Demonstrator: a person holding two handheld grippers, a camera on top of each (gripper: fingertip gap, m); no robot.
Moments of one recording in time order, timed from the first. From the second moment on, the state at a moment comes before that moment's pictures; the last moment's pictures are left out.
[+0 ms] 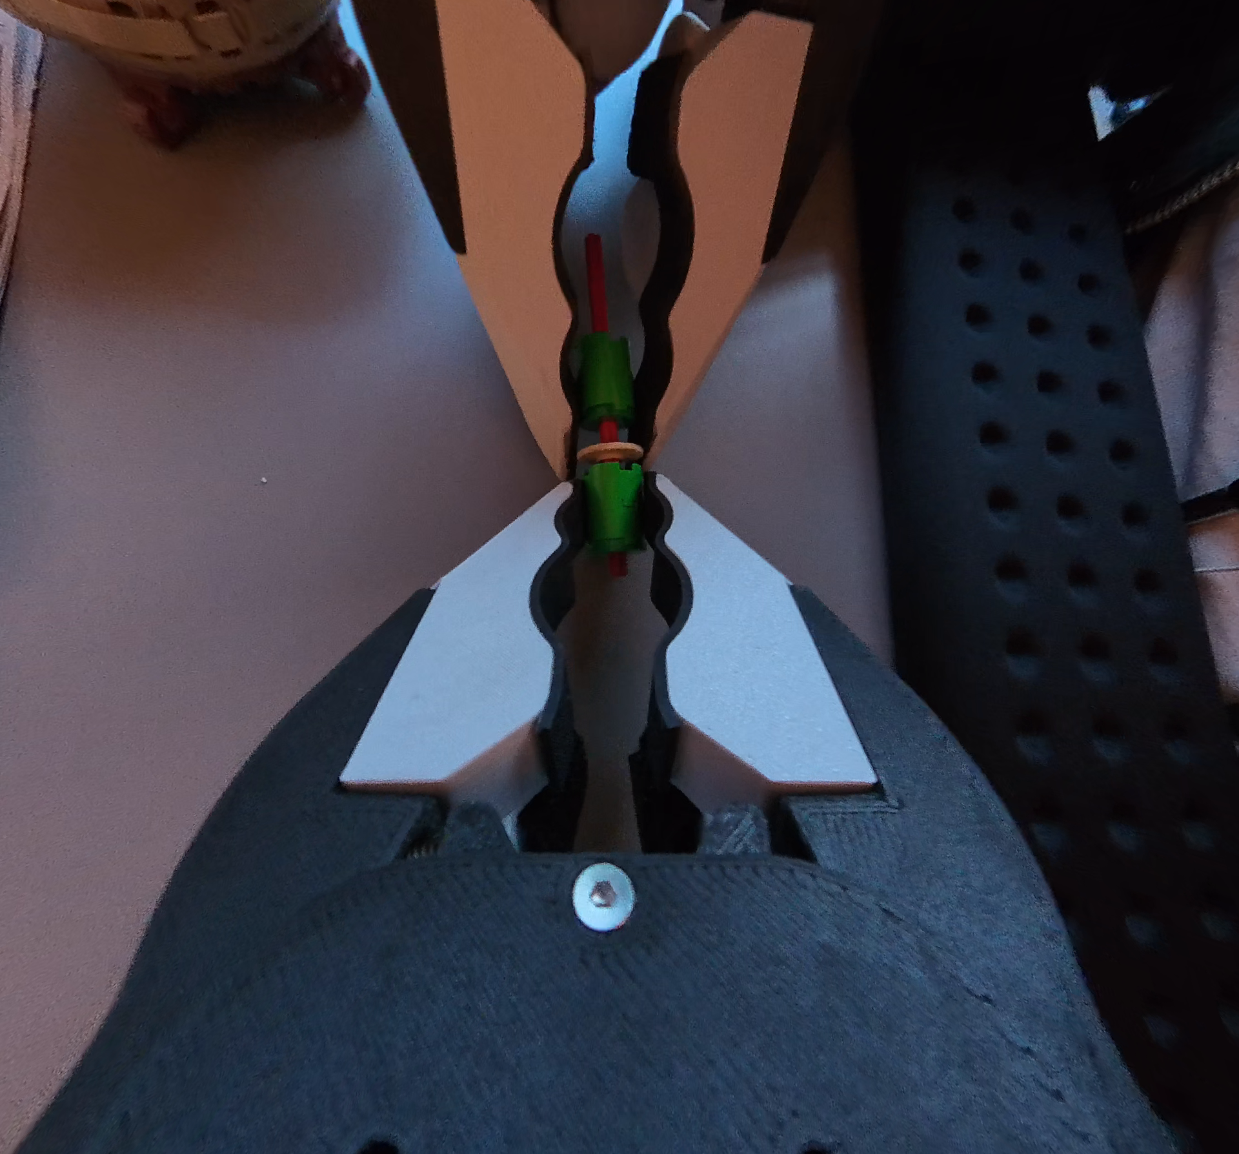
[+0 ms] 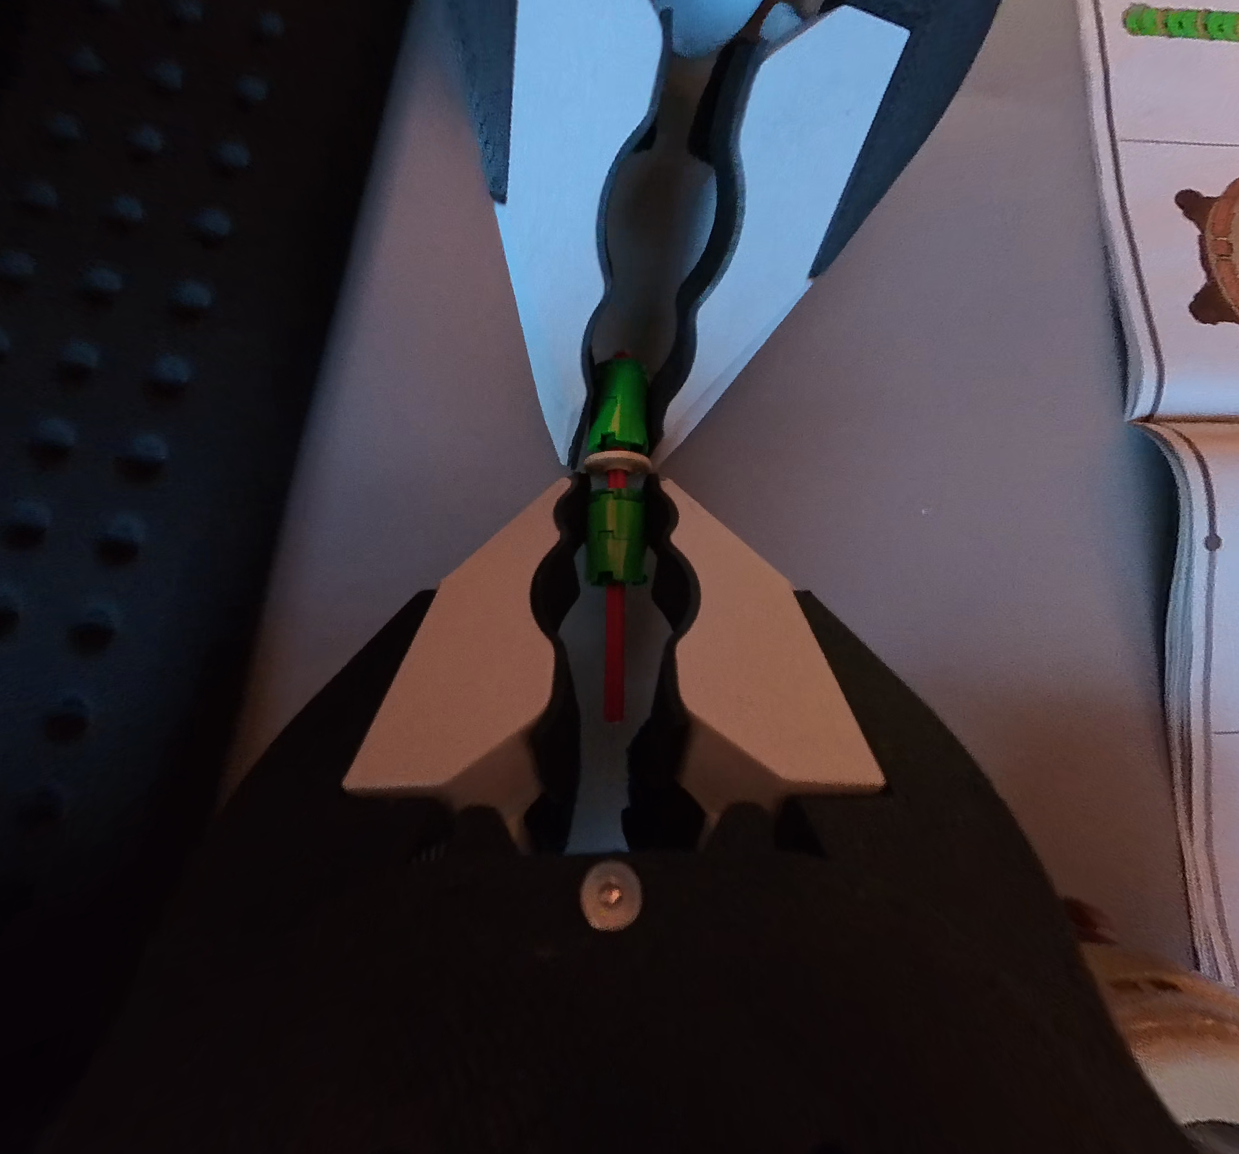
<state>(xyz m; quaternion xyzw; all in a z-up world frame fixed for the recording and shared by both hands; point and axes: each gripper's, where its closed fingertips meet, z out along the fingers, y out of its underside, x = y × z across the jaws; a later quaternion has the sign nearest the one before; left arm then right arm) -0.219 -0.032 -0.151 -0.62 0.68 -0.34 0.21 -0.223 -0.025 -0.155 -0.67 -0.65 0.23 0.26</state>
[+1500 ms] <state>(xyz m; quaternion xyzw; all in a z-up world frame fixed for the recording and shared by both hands) -0.229 -0.044 -0.145 -0.63 0.65 -0.40 0.16 -0.215 -0.040 -0.153 -0.68 -0.62 0.30 0.24</state>
